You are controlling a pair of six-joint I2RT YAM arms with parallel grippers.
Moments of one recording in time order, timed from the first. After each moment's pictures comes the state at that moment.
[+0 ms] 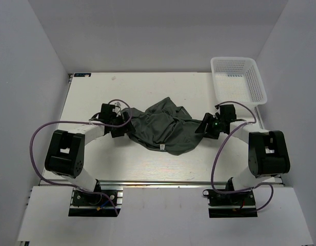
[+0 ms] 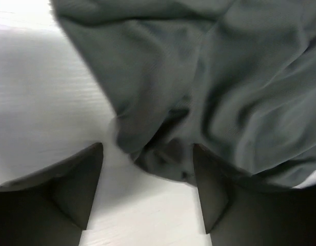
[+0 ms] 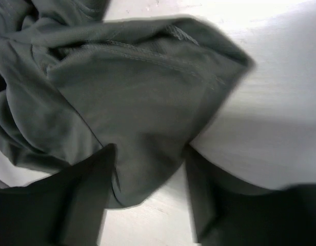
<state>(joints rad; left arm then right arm) -0.21 1.58 0.80 -0.16 0.27 -0.49 0.11 1.55 0.75 -0.20 -0.38 0.44</state>
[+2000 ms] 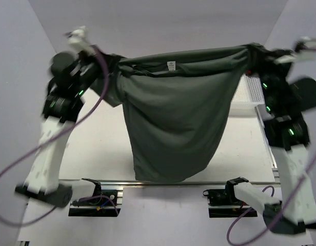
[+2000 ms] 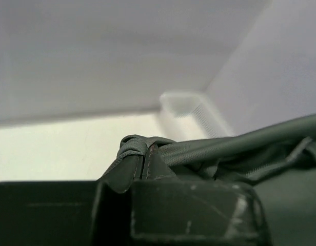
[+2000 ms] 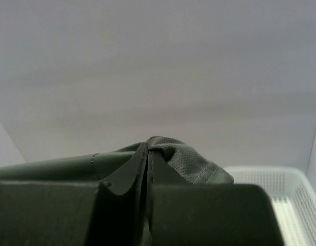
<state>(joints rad) -0.30 1.15 1.71 -0.42 0.18 -0.39 0.25 0.94 1.56 -0.18 0.08 0.19</state>
